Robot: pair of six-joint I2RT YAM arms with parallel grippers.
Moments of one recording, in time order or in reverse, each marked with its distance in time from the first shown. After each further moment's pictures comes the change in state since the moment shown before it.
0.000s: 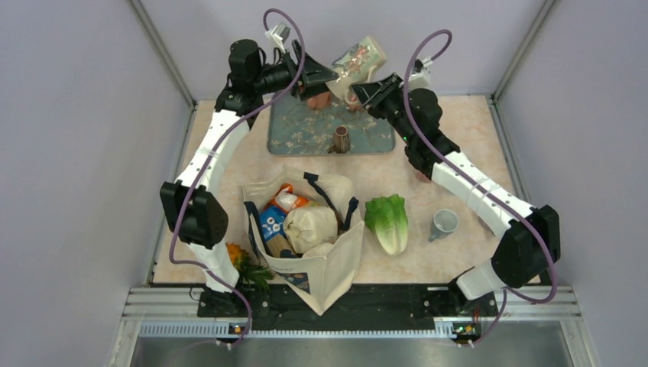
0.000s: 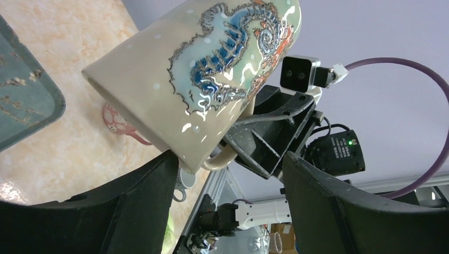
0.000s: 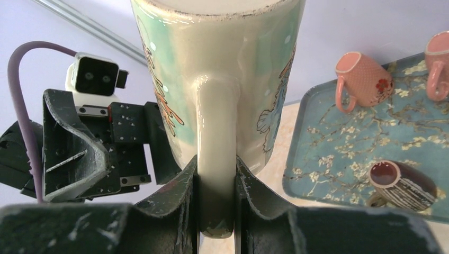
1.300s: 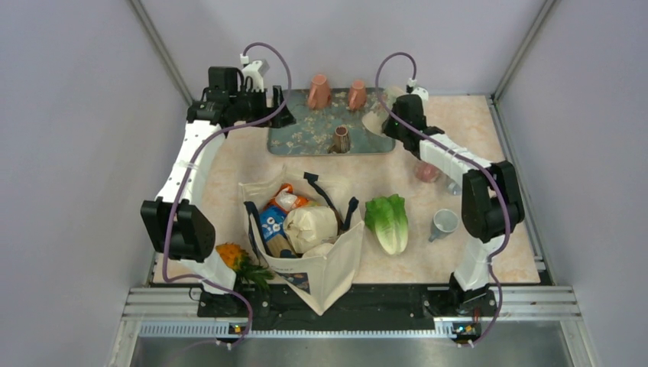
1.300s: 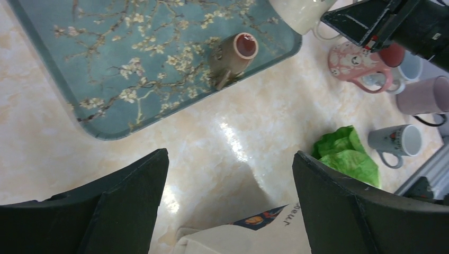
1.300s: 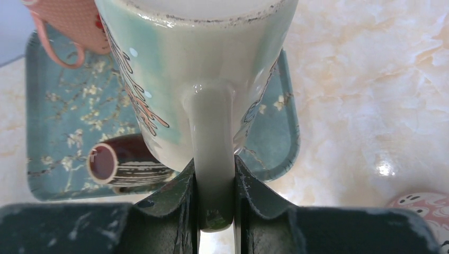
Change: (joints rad) left arm 0.150 -0.147 -0.152 -0.593 -0.388 0.945; right arm -0.195 0.370 0.060 -0.326 0.142 -0.328
